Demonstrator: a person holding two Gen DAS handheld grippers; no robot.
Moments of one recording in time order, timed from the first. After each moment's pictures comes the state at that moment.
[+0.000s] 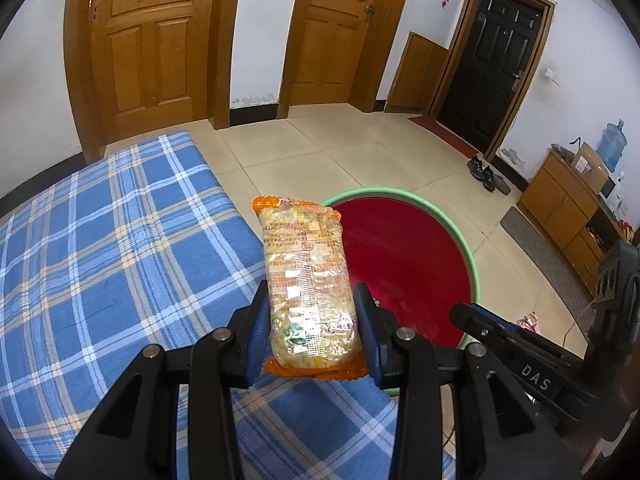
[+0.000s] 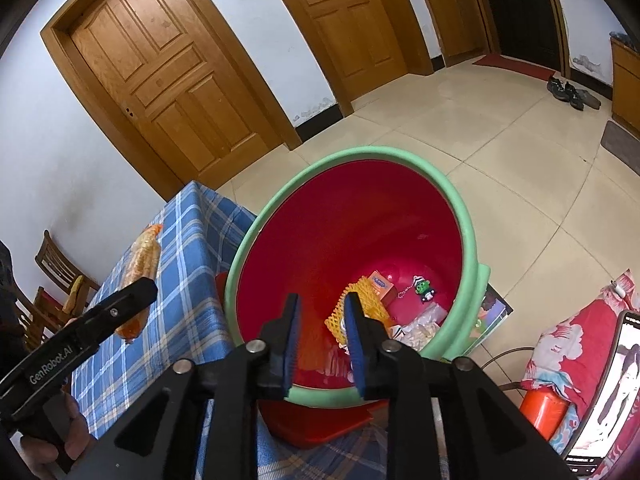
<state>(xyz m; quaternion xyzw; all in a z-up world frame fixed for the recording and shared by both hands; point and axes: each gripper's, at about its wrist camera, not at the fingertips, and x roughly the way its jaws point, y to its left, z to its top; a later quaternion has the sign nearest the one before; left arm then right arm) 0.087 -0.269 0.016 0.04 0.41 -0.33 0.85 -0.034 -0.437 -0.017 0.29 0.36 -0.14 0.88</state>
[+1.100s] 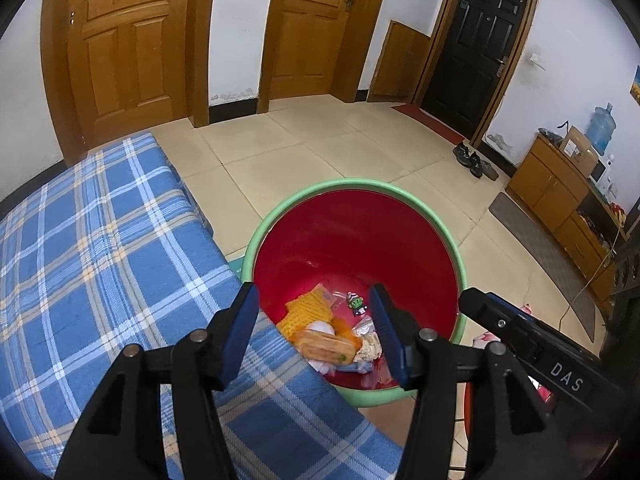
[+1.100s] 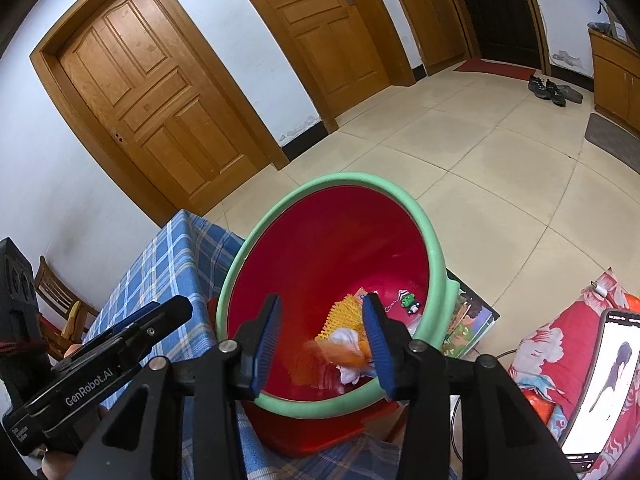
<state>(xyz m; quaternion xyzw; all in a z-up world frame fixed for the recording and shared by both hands) 0.085 -0.302 0.010 0.06 0.41 -0.35 0.84 -0.046 -0.454 -0.004 0.30 0.33 -0.17 0.88</state>
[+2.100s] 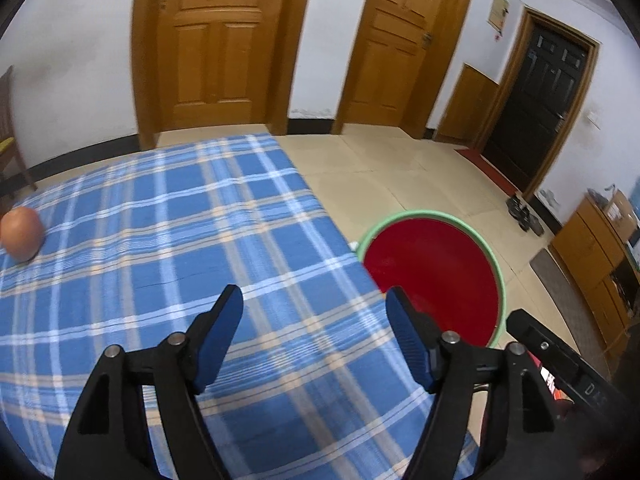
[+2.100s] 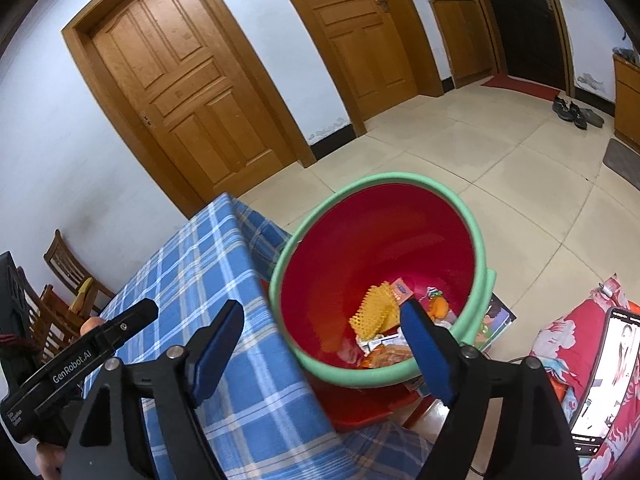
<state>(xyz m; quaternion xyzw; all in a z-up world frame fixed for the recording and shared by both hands) 0.077 -0.191 0.037 -0.01 0.40 -0.23 0.89 -0.050 -0.399 0.024 0.27 0.33 -0.13 0.90</state>
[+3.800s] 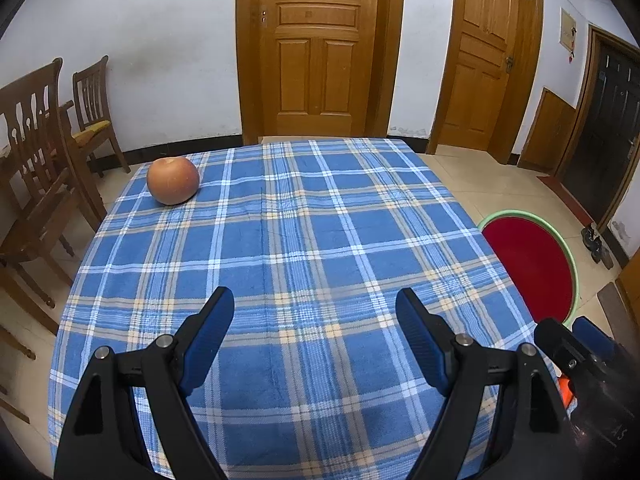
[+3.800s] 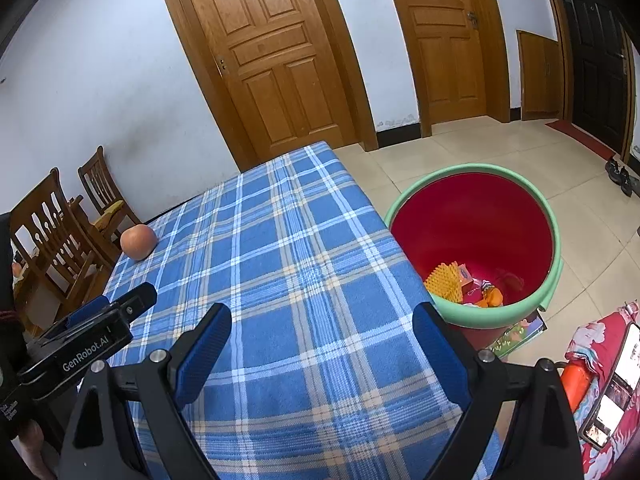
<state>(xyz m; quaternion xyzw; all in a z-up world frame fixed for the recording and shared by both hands) 0.011 -0.077 0.037 0.00 0.37 -0.07 0.93 -0.059 -0.274 0.033 0.16 0.35 -0.03 0.92</state>
